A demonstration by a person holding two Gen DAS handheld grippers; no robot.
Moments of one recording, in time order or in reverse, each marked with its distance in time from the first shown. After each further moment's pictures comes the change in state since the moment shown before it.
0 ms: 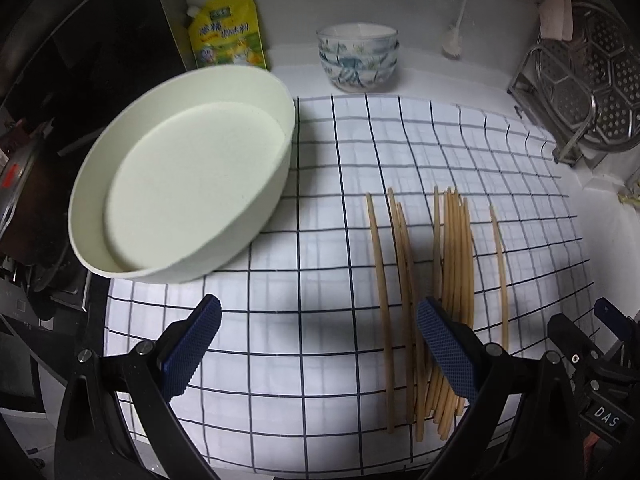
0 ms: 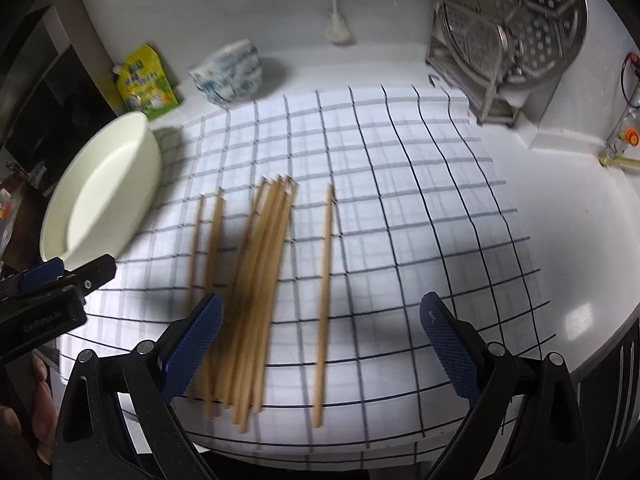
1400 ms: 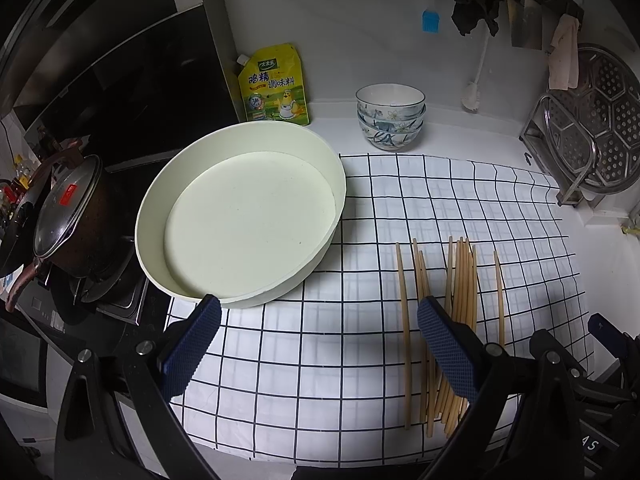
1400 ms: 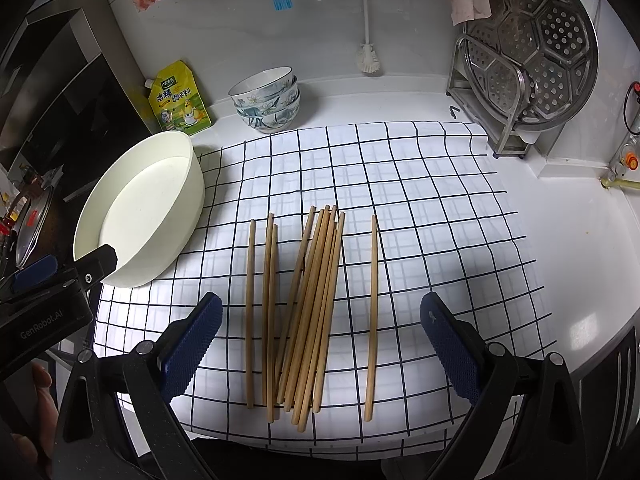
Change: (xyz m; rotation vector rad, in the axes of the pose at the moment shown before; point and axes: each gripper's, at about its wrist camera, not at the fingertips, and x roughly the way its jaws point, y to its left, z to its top) left arm -0.076 0.030 0.015 -0.047 -0.127 0.070; right arm -0.056 0.056 0.021 -0.015 -0.059 0.047
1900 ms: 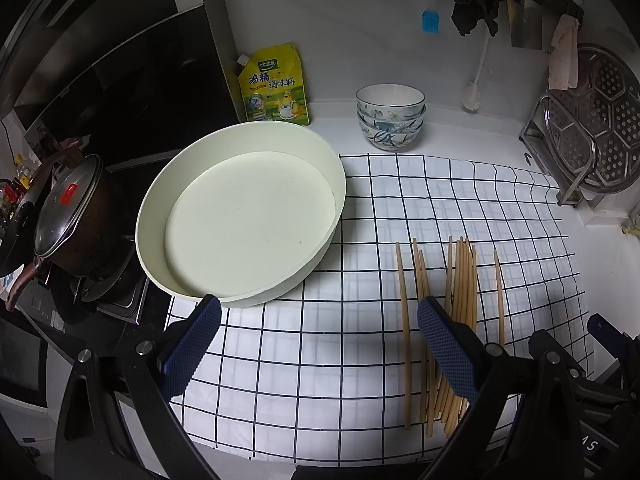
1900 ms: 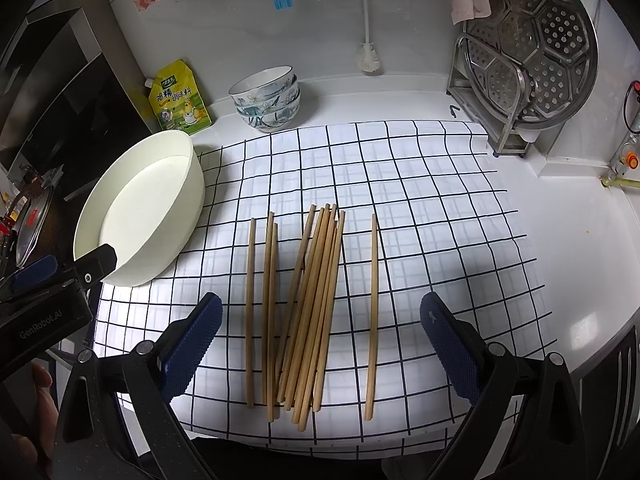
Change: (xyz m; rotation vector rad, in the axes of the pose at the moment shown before) left arm 0.000 0.001 0.000 0.000 -0.002 0.000; right arm 0.000 0.000 0.000 0.001 0.000 0.001
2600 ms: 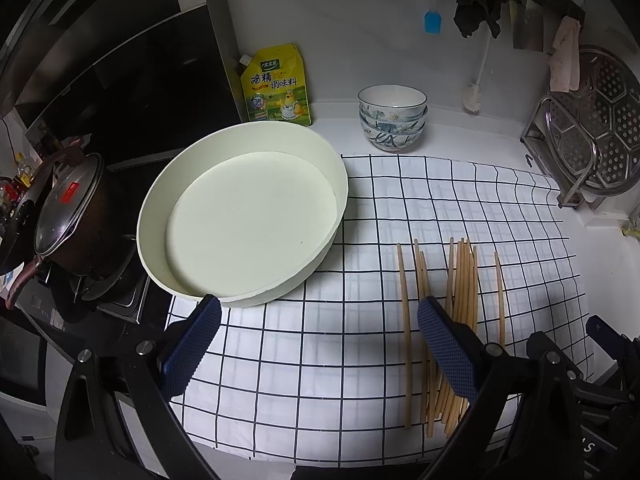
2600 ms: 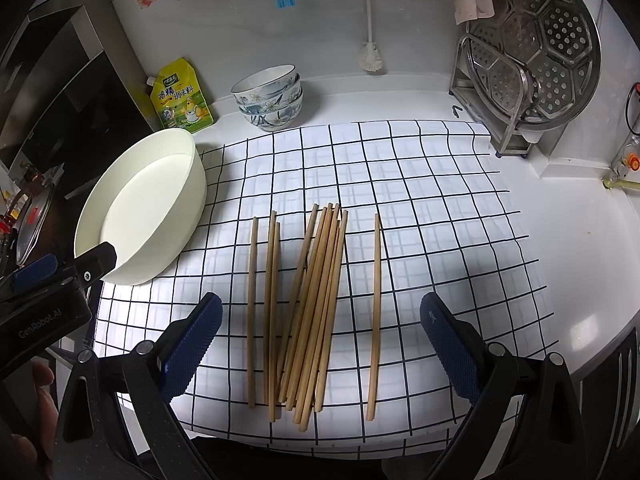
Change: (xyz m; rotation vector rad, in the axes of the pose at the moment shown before) left arm 0.000 0.002 -0.001 -0.005 -0.001 -0.001; right arm 0.001 0.002 0.000 -0.004 0.000 0.000
